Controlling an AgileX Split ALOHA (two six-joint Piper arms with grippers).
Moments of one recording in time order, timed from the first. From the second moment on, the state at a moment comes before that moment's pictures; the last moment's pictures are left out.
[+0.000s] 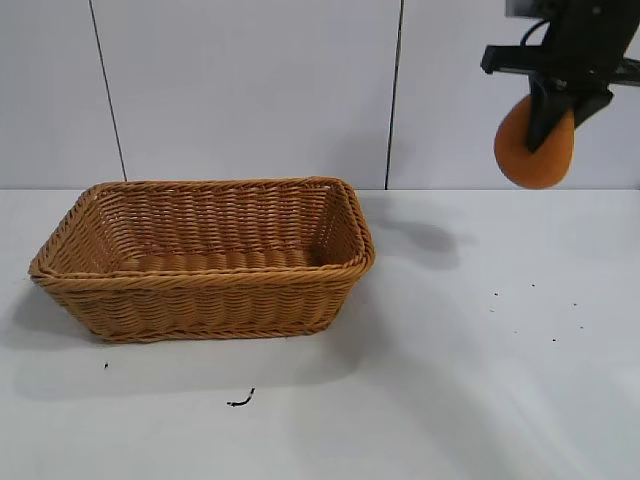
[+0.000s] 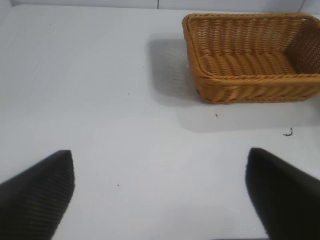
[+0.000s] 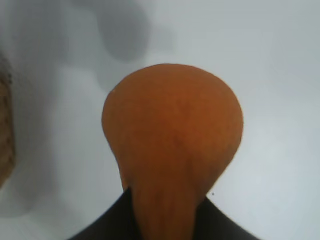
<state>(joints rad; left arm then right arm) -0.03 -0.01 -0.50 0.00 1.06 -0.04 0.27 2.06 -1.98 0.05 1.21 -0.01</state>
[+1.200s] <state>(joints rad) -0.03 -0.01 -0.50 0.00 1.06 -0.04 0.60 2.37 -2.08 0.10 0.98 0.06</state>
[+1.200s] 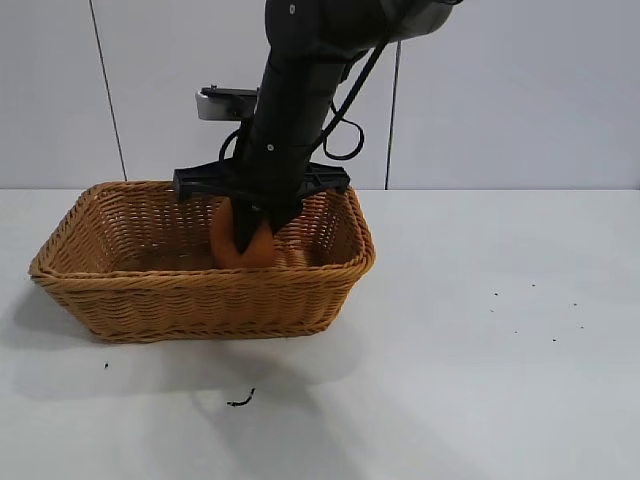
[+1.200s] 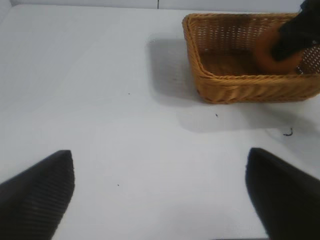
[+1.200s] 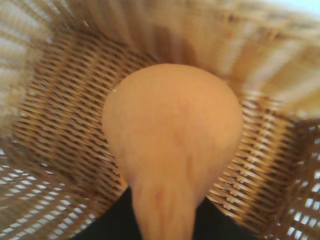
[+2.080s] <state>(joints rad) -0.03 -0.01 -0.50 0.00 1.06 -0.04 0.21 2.36 -2.32 -0.06 1.22 0.10</state>
